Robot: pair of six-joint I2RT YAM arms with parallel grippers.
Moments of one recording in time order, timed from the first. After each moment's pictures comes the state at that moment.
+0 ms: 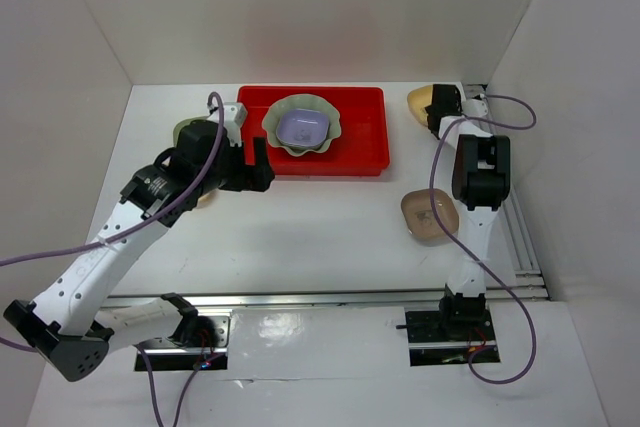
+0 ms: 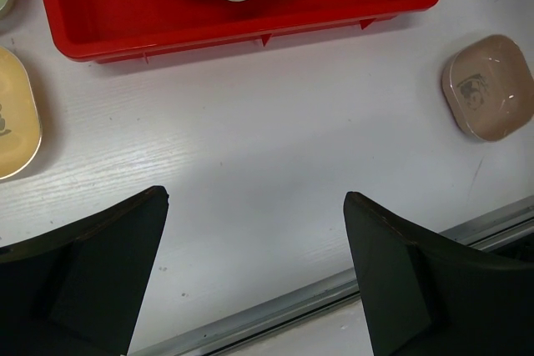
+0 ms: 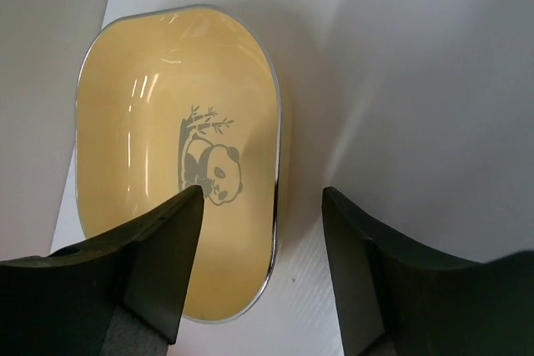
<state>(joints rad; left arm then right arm) -0.55 1.11 1.30 -0.80 -0.11 -0.39 -0.06 2.32 1.69 -0.06 0.46 1.07</state>
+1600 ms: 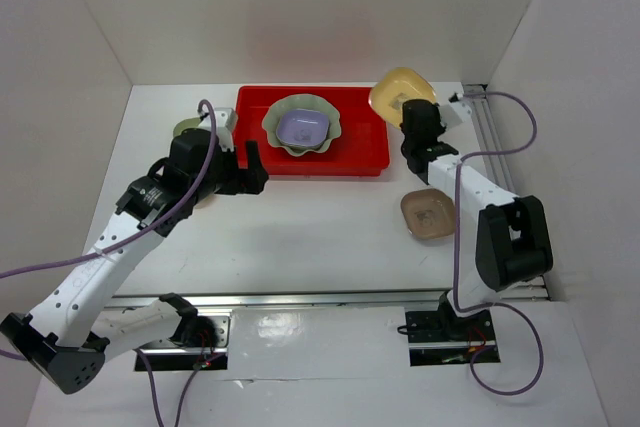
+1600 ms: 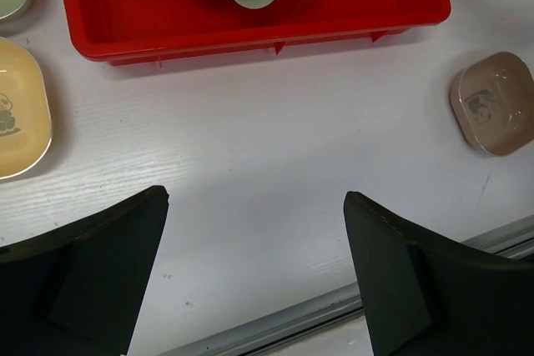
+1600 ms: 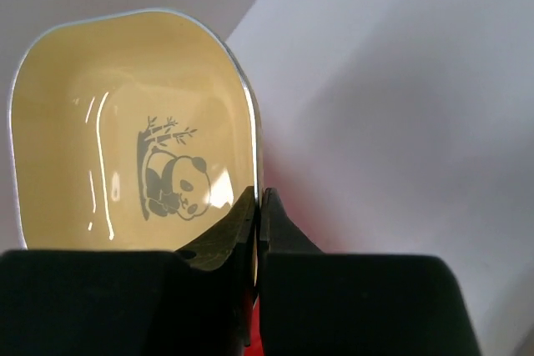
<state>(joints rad) -0.52 1.04 1.20 -0.73 -0.12 -0.40 0.27 1.56 1.04 0.06 0.74 0.96</state>
